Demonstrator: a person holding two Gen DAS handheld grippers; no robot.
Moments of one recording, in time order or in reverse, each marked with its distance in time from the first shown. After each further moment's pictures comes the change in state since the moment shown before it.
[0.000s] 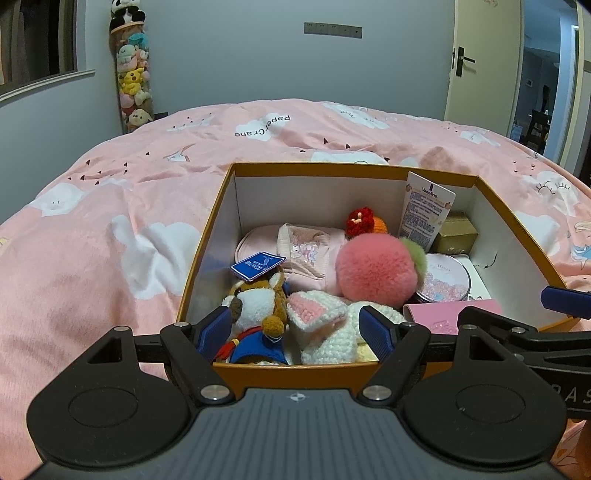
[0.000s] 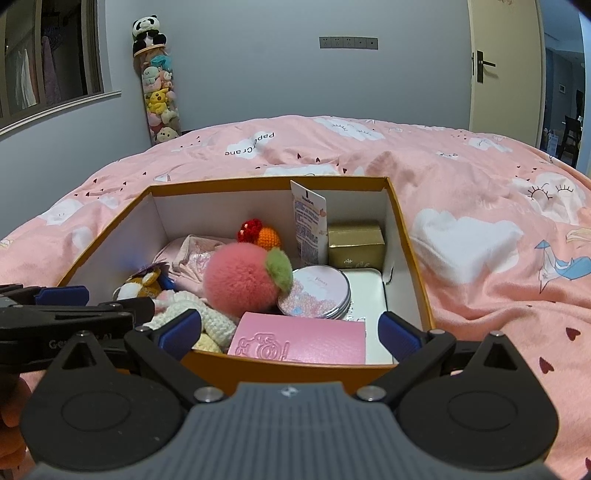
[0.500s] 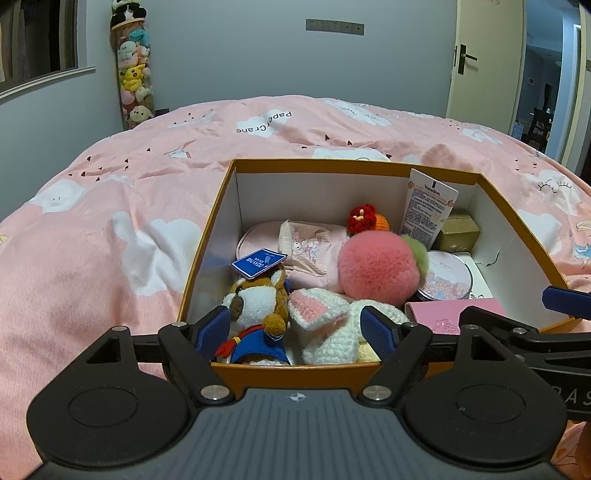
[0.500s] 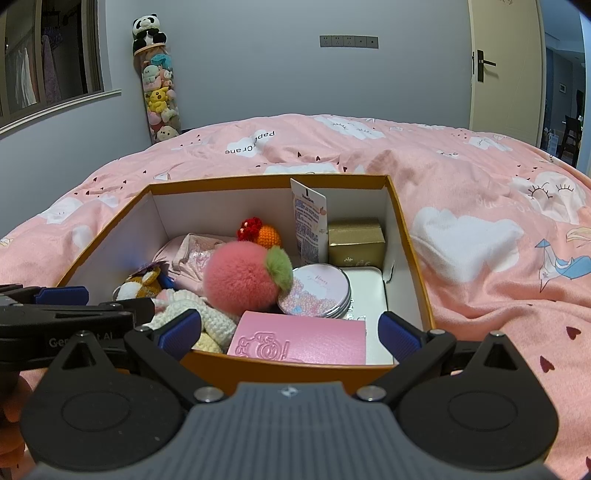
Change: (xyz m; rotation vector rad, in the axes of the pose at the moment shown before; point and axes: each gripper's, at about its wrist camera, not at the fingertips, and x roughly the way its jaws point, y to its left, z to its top) left arm 0.001 0.001 0.000 -0.004 0.011 0.004; right arm 0.000 0.000 0.000 0.000 0.001 -0.001
